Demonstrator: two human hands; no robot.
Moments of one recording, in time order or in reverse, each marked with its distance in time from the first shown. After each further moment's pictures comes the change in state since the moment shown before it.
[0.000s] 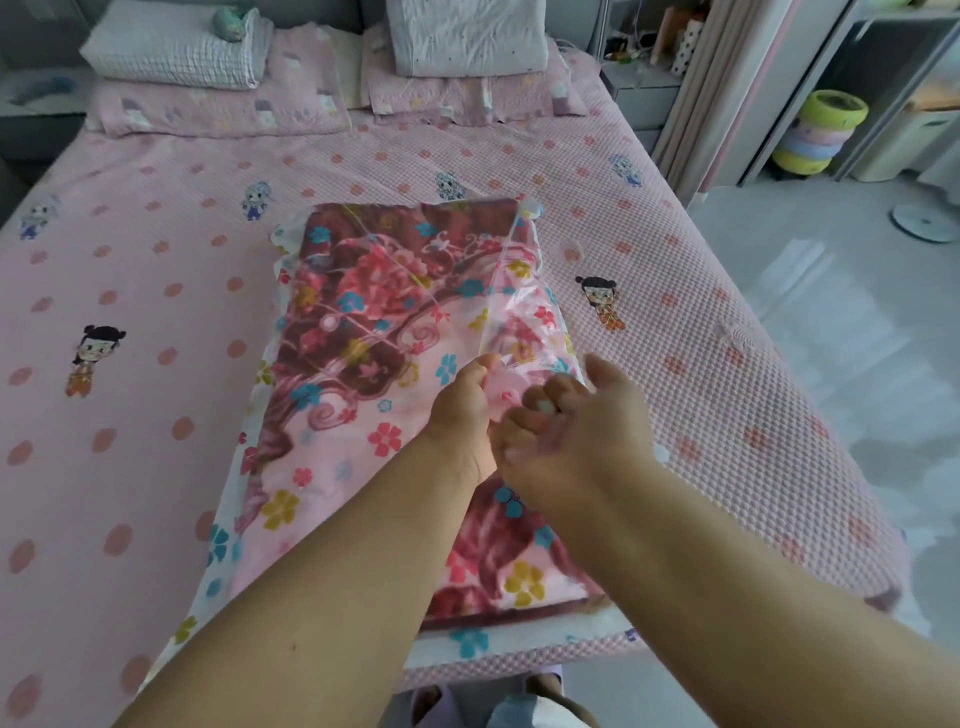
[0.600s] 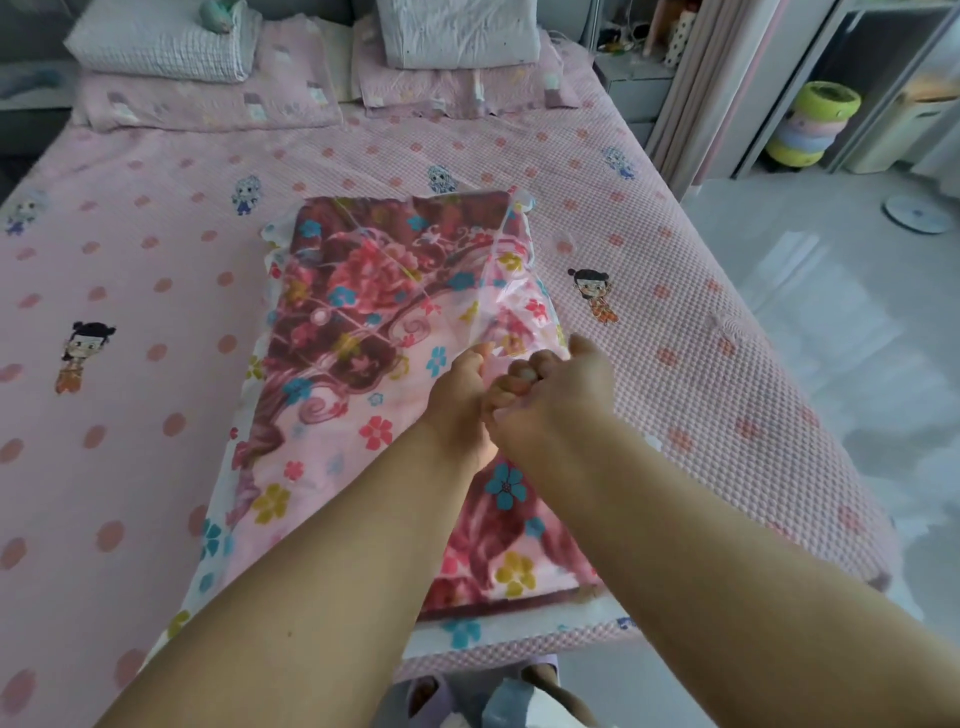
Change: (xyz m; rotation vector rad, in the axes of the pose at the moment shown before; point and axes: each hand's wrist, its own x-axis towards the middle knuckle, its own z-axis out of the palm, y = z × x) left_hand -0.004 -0.005 0.008 -0.072 -0.031 0.016; right_hand 0.013 -0.005 0.011 0.070 0.118 -0.037
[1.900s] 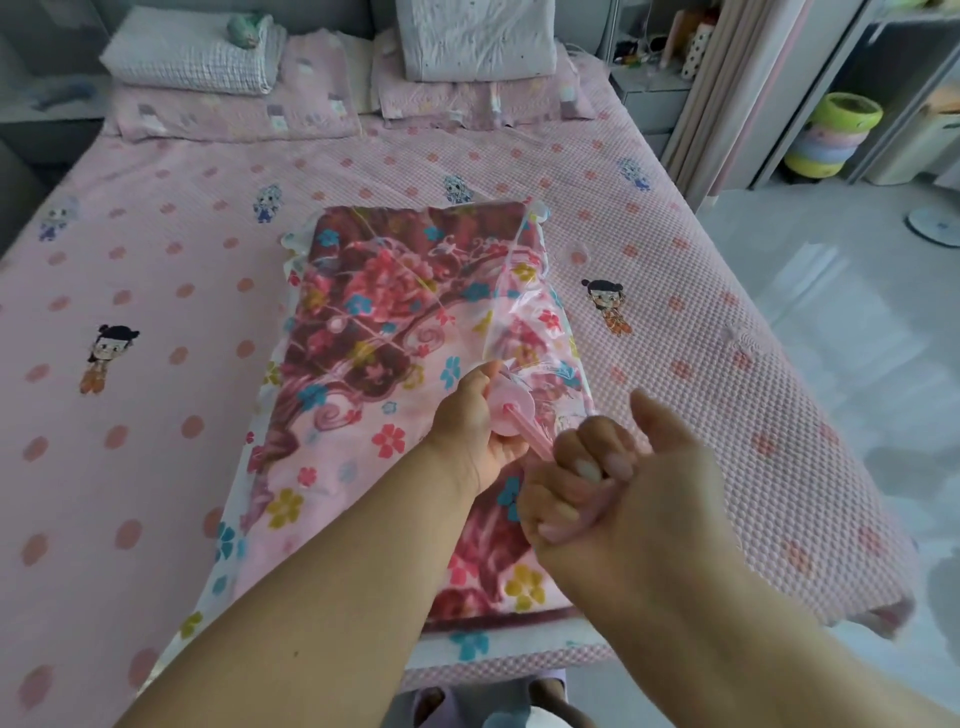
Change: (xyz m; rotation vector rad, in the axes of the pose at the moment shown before) left_hand 0.000 0.000 -0.012 0.188 0.137 0.095; right_hand -0.042 0.000 -0.040 -0.118 -0.210 0.072
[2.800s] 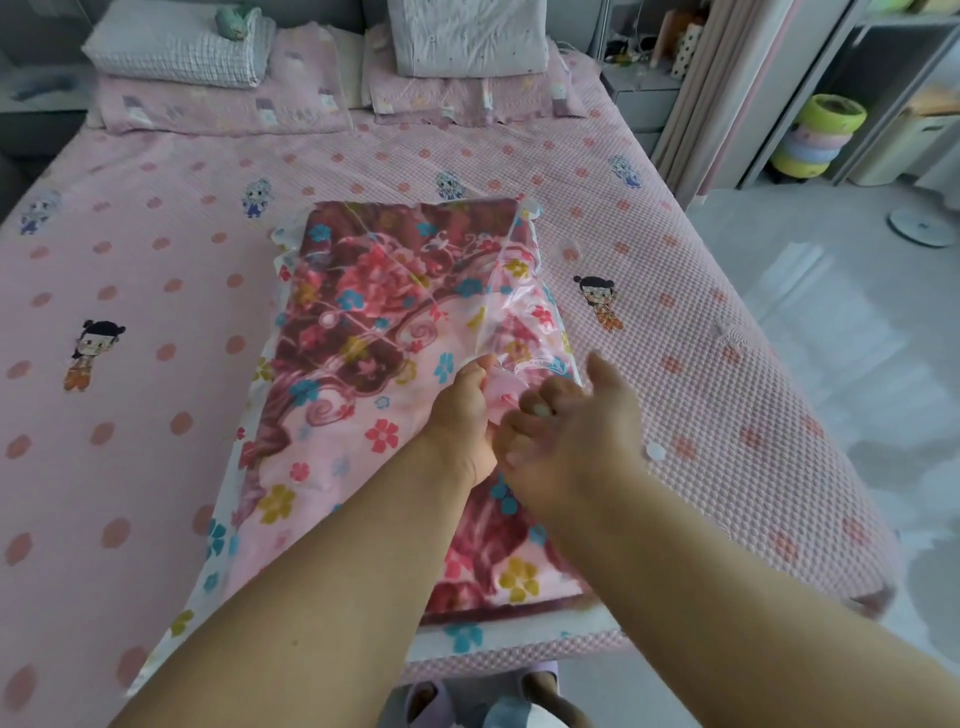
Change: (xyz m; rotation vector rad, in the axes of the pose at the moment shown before) left_hand 0.004 -0.007 -0.005 -0.006 -0.082 0.004; right_hand 0.035 0.006 0.007 0.020 0.149 -0.079
